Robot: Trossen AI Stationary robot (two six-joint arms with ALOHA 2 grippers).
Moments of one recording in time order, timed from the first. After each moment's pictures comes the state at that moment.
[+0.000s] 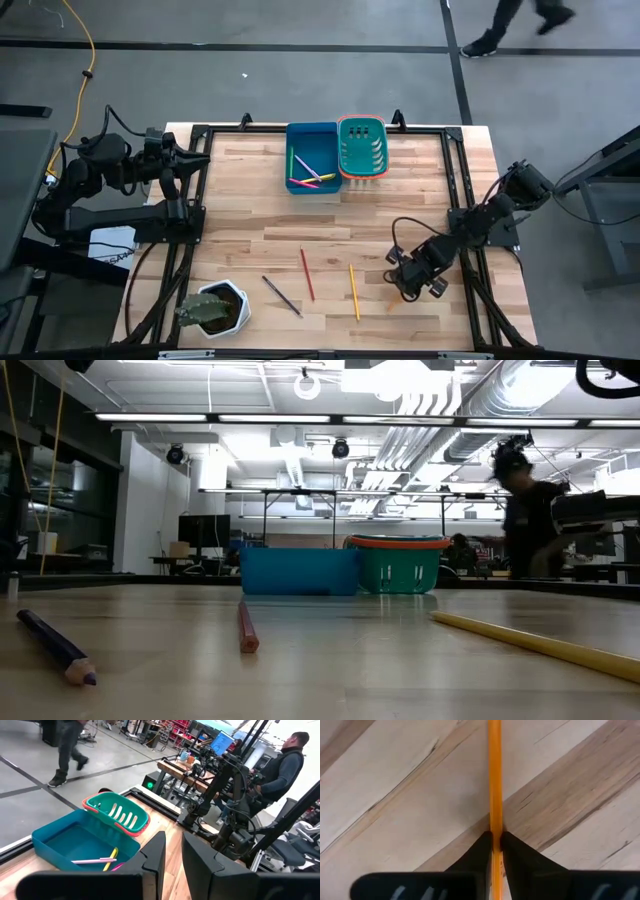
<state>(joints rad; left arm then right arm) 0.40 0.40 0.99 -0.76 -0.02 -0.41 0.61 1.56 0.75 -0.60 -0.11 -0.28</state>
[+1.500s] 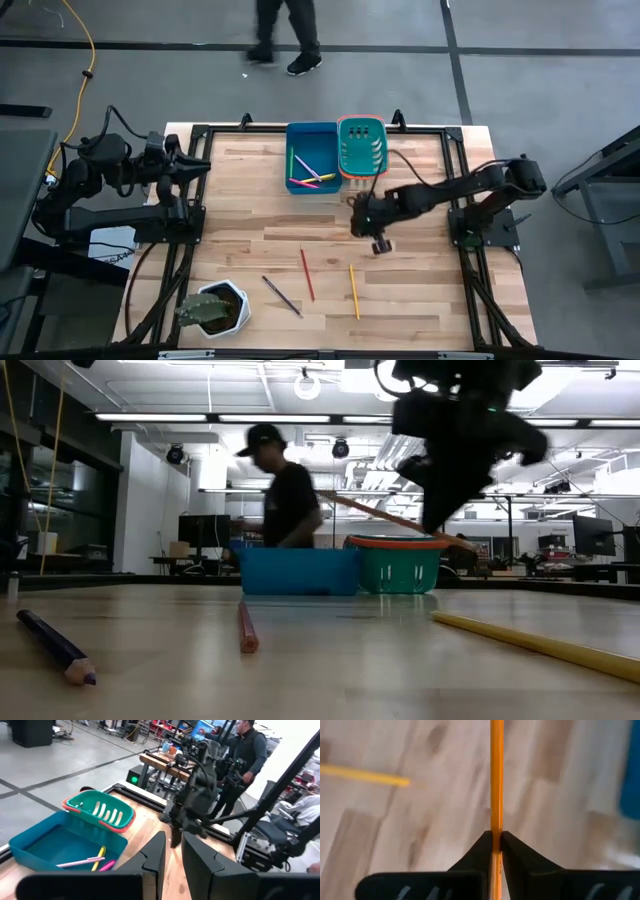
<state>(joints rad) 0.40 0.40 0.99 -0.76 0.09 -0.34 0.09 1.56 1.01 -0.57 0.01 -0.21</state>
